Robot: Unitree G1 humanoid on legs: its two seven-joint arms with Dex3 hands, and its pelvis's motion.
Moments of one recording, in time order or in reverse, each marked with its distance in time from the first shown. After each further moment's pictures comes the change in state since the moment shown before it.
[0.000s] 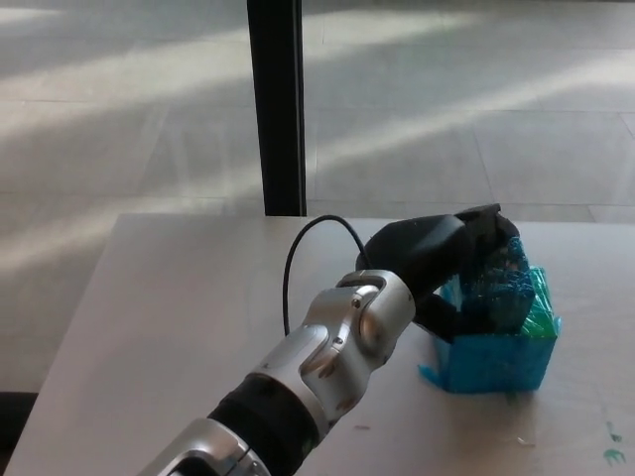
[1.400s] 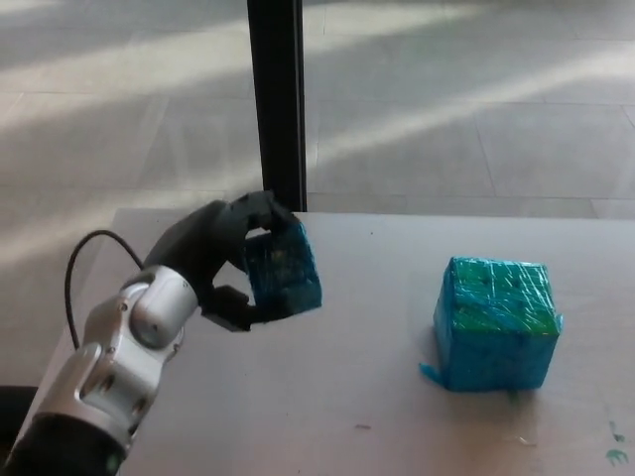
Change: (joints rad) left_arm 0.280 0.371 0.272 -0.259 -0.144 -0.032 -0.130; right_arm 0.027 0.003 -0.037 0.003 0.021 -0.018 0.002
